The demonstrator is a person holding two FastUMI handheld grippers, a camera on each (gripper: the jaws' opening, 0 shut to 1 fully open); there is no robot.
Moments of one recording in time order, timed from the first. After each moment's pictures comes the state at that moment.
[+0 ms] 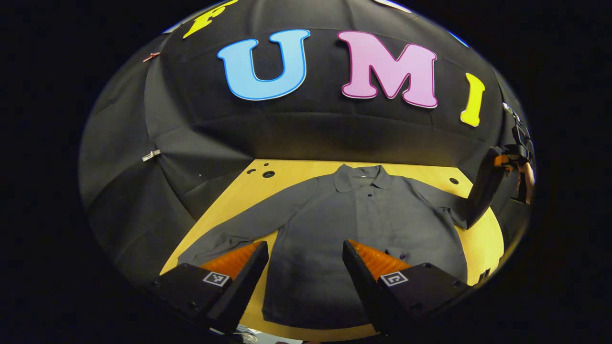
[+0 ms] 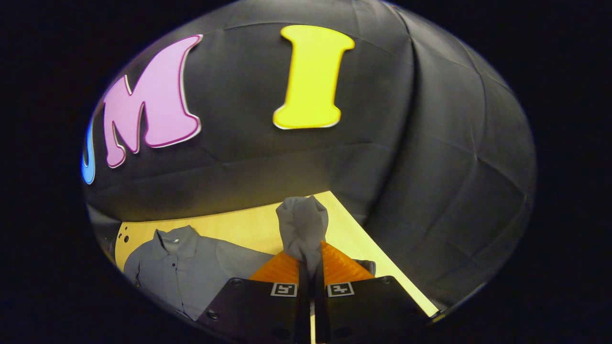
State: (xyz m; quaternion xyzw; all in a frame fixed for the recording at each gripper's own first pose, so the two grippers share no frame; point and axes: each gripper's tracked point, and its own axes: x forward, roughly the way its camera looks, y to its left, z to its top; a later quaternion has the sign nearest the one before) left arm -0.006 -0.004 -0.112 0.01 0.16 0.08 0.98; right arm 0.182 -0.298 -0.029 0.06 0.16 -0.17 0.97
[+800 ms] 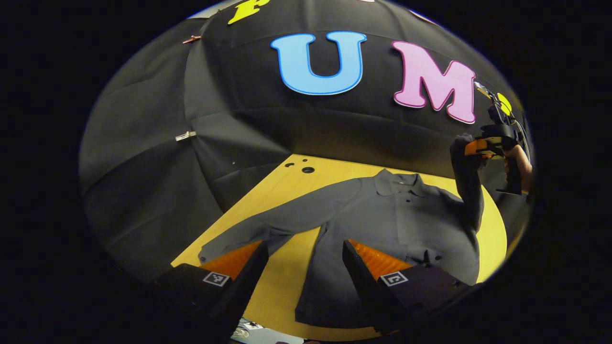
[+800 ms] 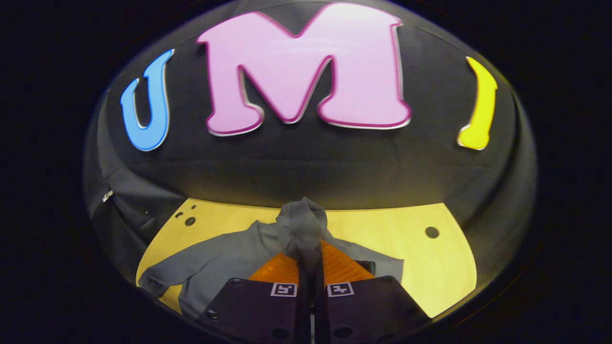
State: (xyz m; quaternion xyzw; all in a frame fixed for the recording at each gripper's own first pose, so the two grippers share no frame) left arm -0.039 0.088 -0.139 -0.05 0.16 0.17 0.97; right arm 0.248 0.015 -0.034 0.00 0.19 0.06 0.98
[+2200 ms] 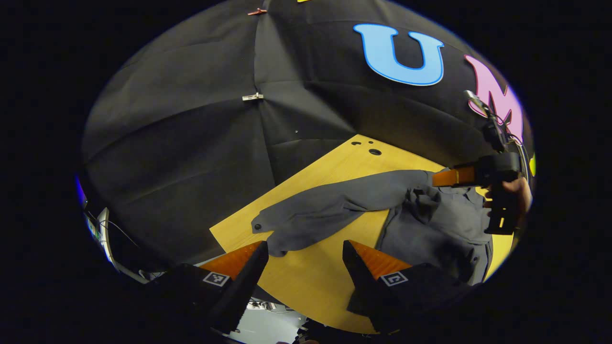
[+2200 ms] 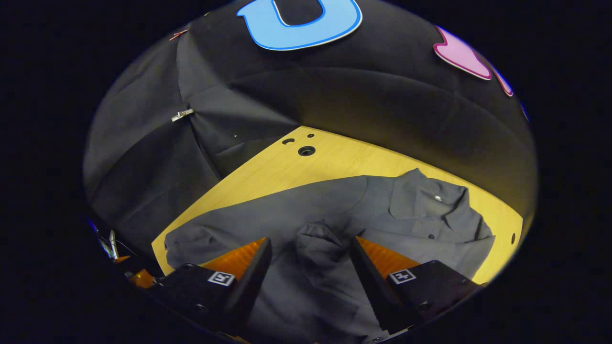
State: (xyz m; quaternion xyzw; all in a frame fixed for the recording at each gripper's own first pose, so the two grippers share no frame) left arm -0.095 0.192 -0.202 -0.14 0.20 0.30 0.92; right arm 0.146 0.261 -0.158 -0.10 0.30 0.31 0.89
